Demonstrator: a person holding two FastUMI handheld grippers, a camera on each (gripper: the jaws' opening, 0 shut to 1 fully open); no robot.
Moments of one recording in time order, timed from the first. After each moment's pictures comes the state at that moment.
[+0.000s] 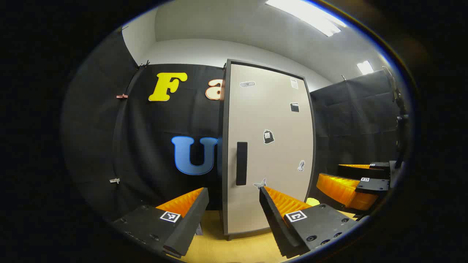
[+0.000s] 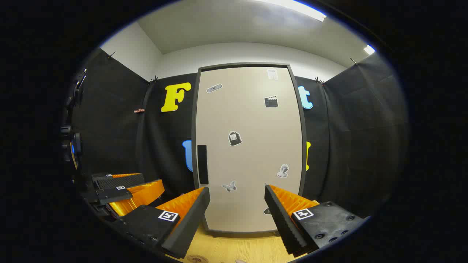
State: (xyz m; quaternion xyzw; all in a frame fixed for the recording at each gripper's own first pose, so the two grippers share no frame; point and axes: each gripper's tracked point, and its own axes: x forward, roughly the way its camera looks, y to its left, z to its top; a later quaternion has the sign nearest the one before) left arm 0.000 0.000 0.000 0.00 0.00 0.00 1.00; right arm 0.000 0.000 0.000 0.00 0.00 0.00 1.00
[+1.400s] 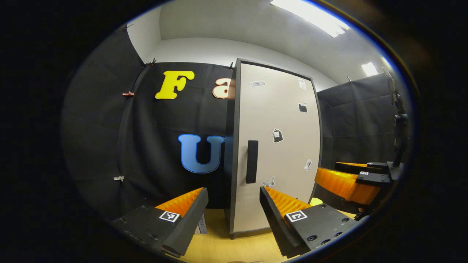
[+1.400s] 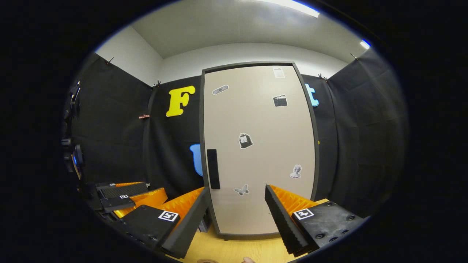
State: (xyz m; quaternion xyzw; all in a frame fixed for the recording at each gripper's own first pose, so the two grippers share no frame) left arm -0.009 0.030 0.000 -0.01 0.00 0.02 1.00; right arm 0.019 0.030 0.004 0.03 -0.01 0.02 1.00
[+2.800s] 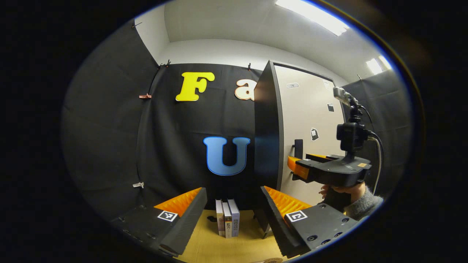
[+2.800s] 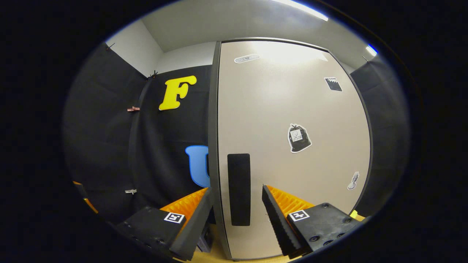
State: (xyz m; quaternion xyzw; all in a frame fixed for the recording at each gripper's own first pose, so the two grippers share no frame) left arm -0.018 0.151 -0.006 0.01 0.00 0.06 1.00; right arm 0.205 0.105 -0.032 0.00 -0.02 0.00 1.00
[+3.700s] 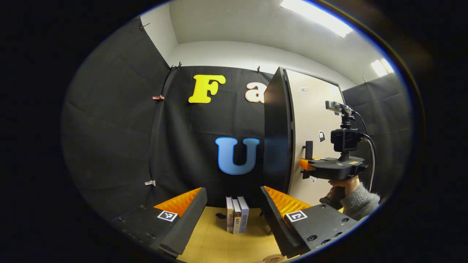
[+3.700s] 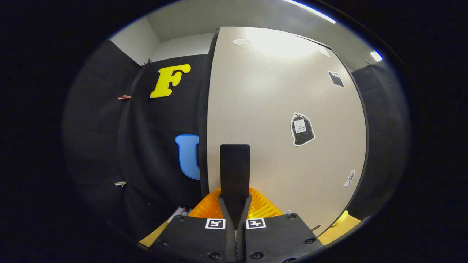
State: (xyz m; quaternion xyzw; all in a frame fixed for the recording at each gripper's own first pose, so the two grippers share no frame) left arm -0.064 0.180 0.007 0.00 -0.01 0.09 1.00; right arm 0.199 0.101 -0.041 -0.01 0.02 -0.03 1.00
